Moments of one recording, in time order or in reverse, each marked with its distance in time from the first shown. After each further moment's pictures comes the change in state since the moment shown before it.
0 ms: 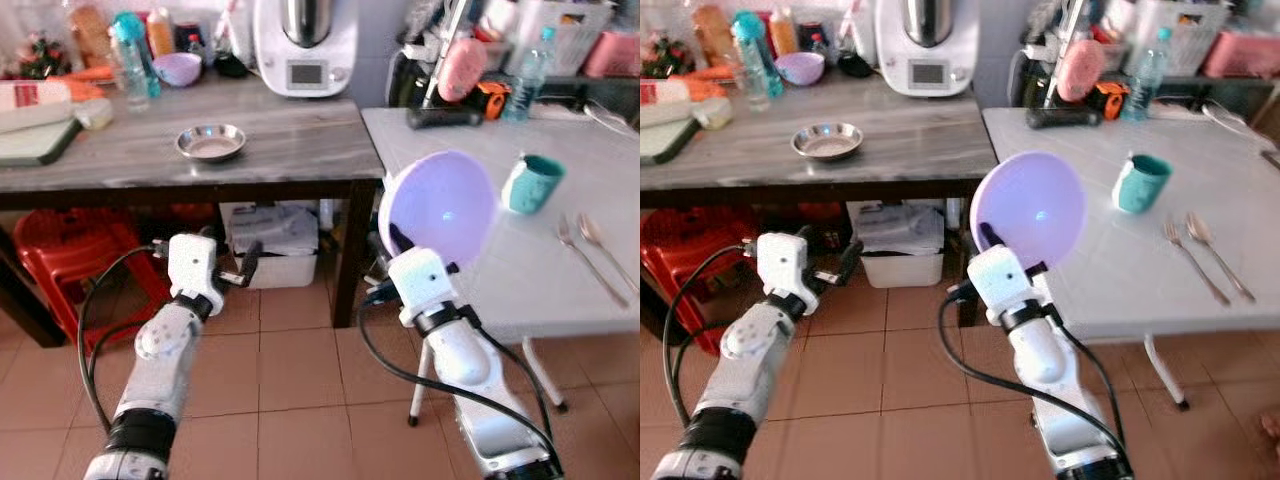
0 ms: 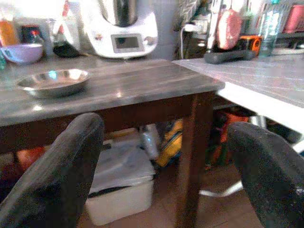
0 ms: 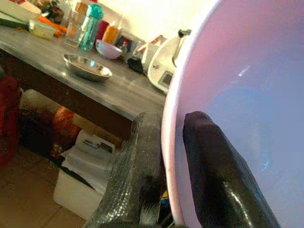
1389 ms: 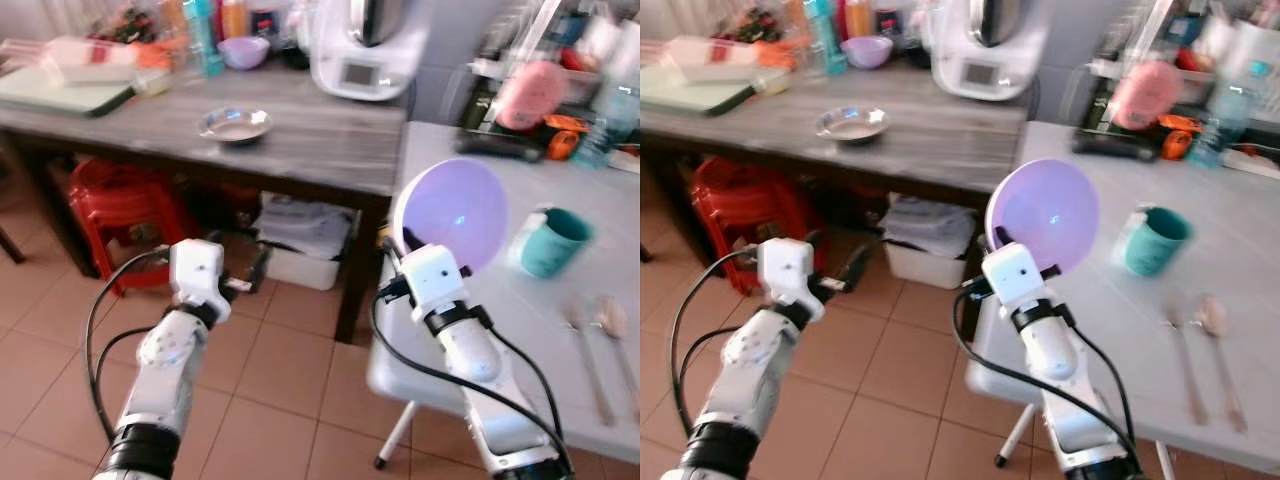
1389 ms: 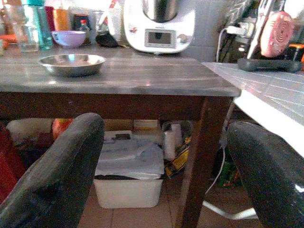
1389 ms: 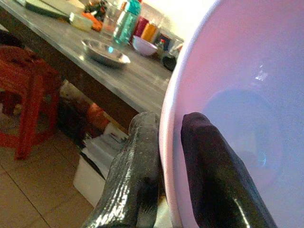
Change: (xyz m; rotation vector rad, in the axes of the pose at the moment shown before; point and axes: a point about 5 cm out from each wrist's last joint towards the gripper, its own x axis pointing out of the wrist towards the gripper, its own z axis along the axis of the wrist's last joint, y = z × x) left arm -0.017 0.004 -0.004 -0.011 0.024 0.003; right arm 0.000 0.001 -0.005 0.057 0.065 0.001
